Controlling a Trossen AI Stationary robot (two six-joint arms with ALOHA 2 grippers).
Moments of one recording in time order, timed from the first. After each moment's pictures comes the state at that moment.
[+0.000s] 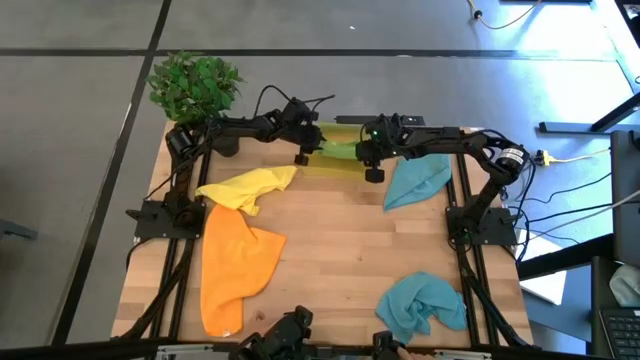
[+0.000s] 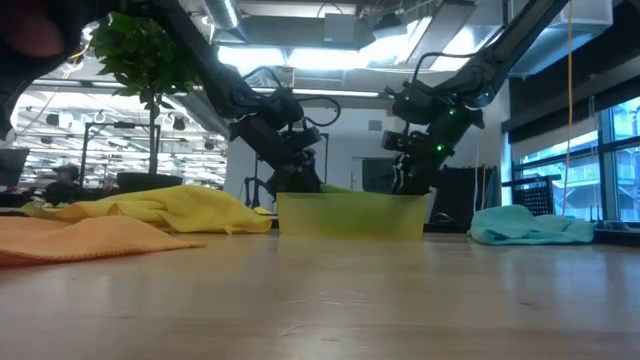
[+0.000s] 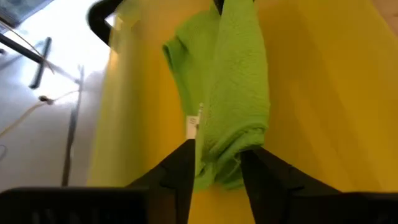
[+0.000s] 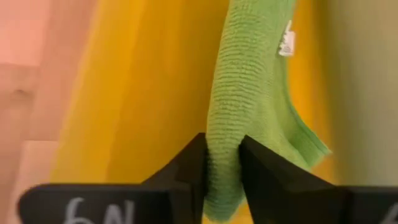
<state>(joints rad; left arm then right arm) 0.68 1.99 1.24 0.00 0.36 0.87 -0.63 1.71 0.91 -0.12 -0.14 -0.69</state>
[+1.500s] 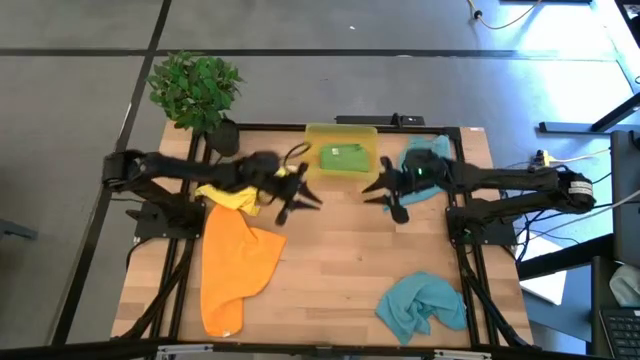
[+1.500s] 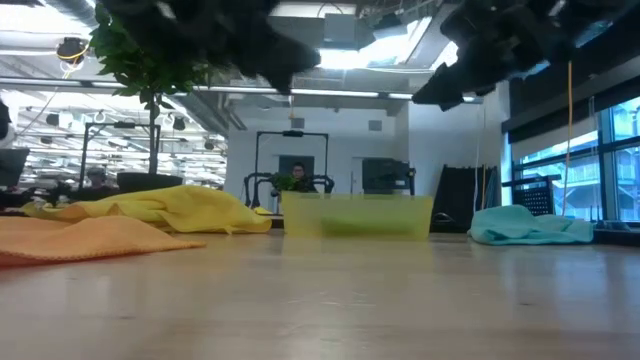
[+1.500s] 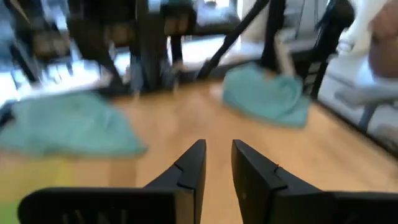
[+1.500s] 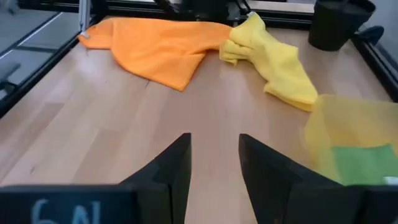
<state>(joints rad) 0.18 1.39 0.73 0.42 0.43 0.17 -0.22 1.07 0.60 -0.01 -0.33 -0.17</state>
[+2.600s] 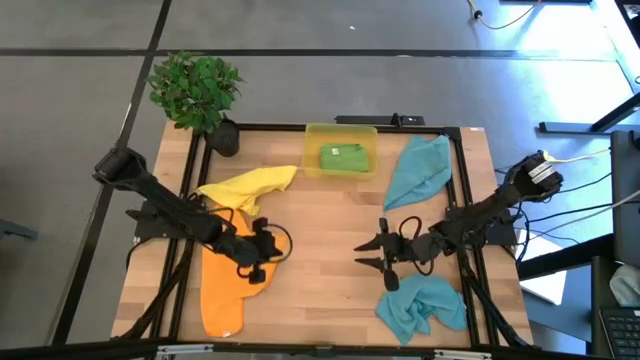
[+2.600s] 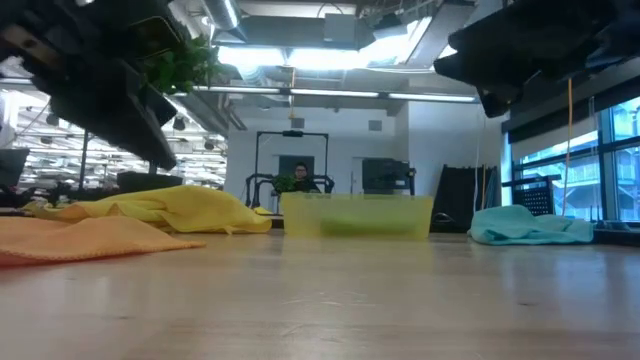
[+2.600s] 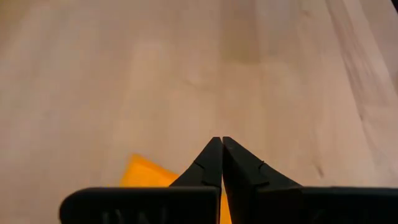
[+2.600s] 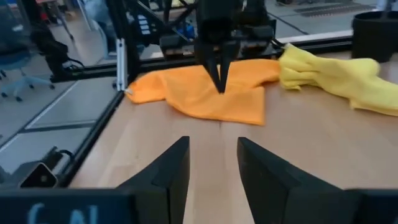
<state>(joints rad) -0.51 1.37 0.59 -0.03 -0.38 -0.46 0.54 1.44 0.45 0.78 0.45 0.26</state>
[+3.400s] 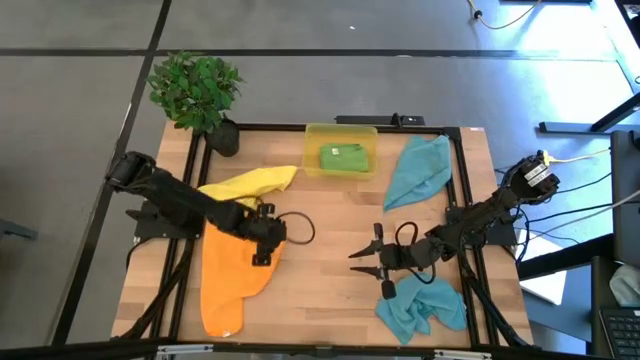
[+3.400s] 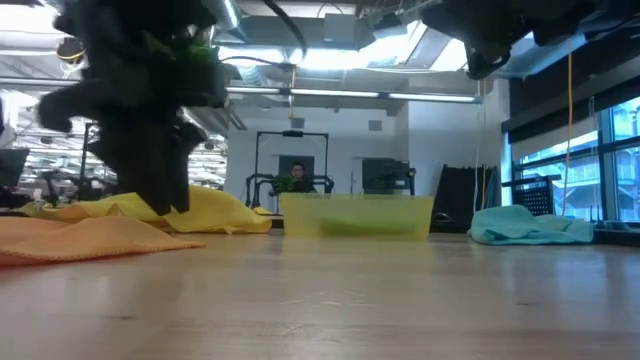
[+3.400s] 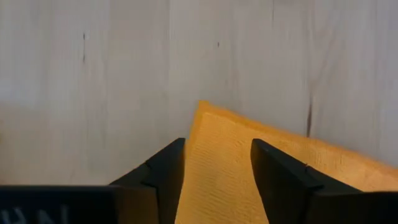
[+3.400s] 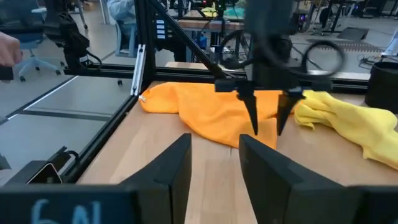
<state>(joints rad) -0.25 1.49 0.76 -0.44 -0.17 -0.23 0.56 1.48 0.55 0.77 0.45 0.07</state>
